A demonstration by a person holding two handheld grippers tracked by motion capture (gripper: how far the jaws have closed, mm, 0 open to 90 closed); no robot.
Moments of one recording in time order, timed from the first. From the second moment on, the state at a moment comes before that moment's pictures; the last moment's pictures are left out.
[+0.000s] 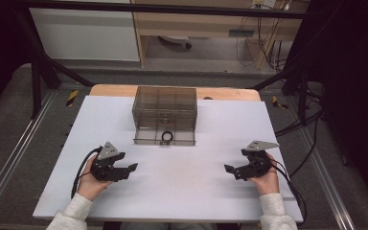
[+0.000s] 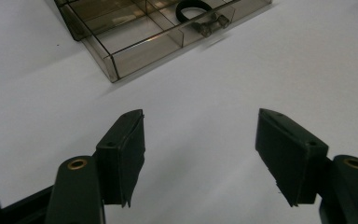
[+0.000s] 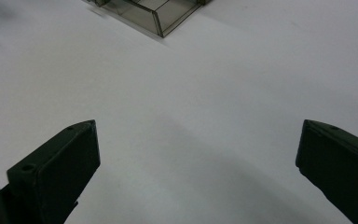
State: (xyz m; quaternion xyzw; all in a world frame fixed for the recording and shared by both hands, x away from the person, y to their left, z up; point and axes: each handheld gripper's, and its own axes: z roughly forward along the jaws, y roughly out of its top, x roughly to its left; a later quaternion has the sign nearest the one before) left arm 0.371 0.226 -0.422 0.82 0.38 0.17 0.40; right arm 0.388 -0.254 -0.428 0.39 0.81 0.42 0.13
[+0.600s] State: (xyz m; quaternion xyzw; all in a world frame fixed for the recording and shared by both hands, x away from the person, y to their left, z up) left arm 0.380 0.209 -0.420 0.83 0.37 0.17 0.39; right arm 0.388 -0.254 -0.428 0.39 0.81 0.42 0.13
